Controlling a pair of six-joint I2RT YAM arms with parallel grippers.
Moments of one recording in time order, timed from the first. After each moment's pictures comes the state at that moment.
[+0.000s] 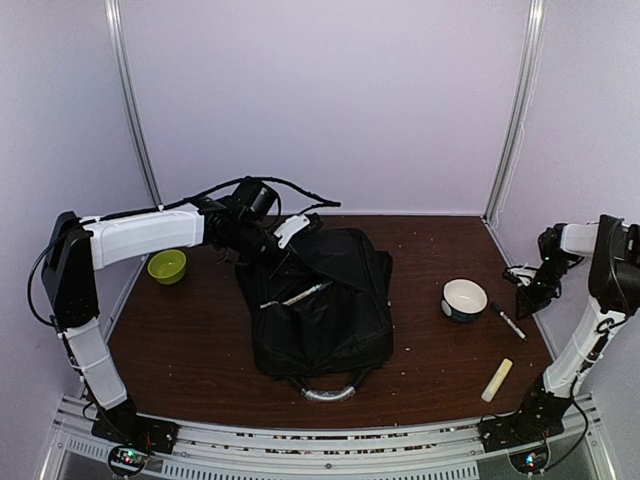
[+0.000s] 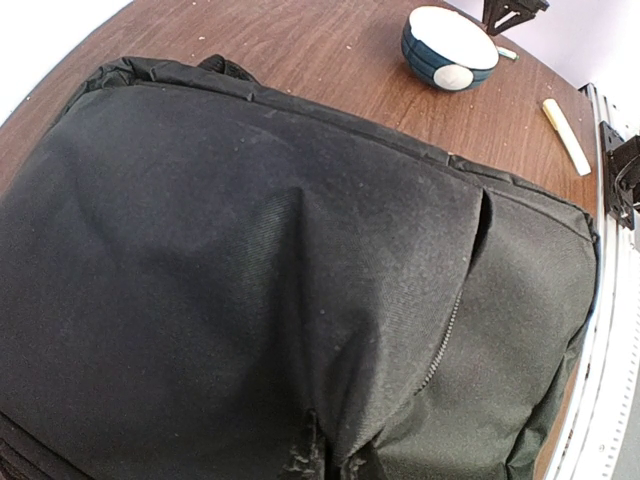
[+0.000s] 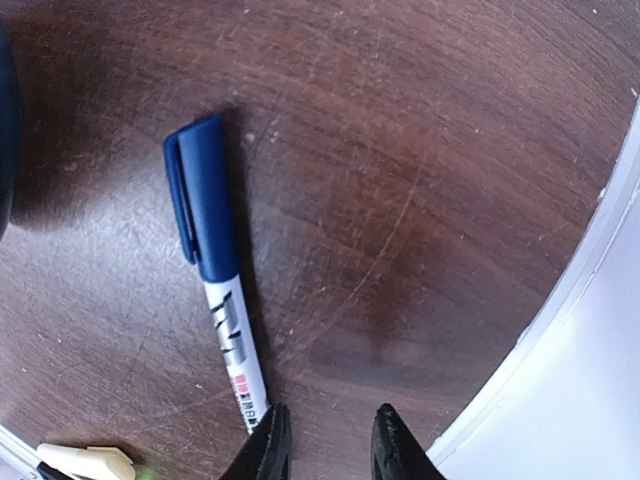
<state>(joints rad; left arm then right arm) -0.70 1.80 1.47 -0.55 0.43 0.20 -0.37 1.74 1.12 -0.93 -0.09 -0.71</state>
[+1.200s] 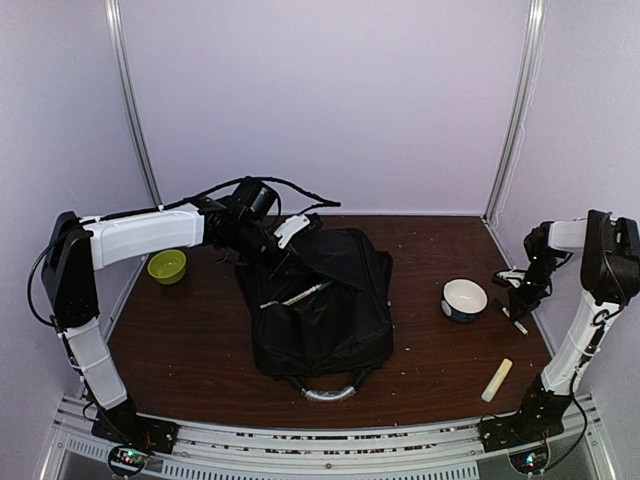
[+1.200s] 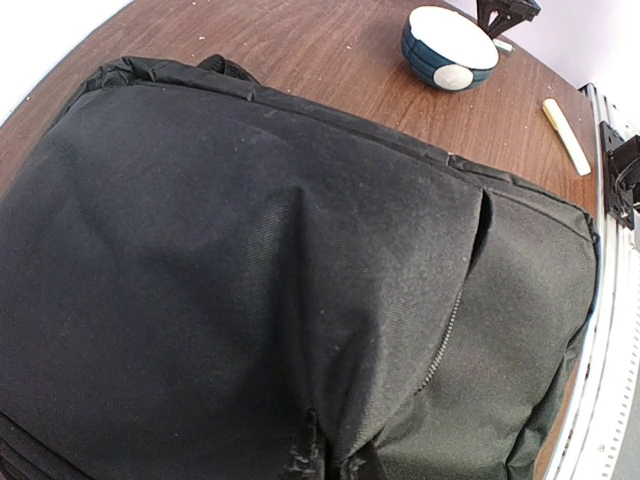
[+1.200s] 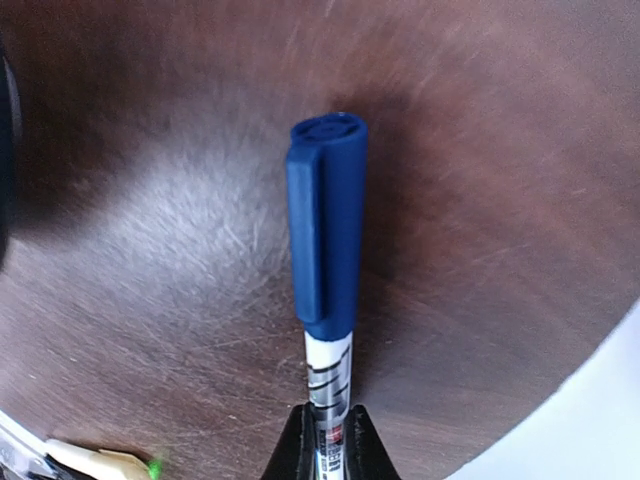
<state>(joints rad) -0.70 1.80 1.47 -0.55 0.43 0.20 -0.29 1.83 1.17 -0.98 -0.05 -0.68</state>
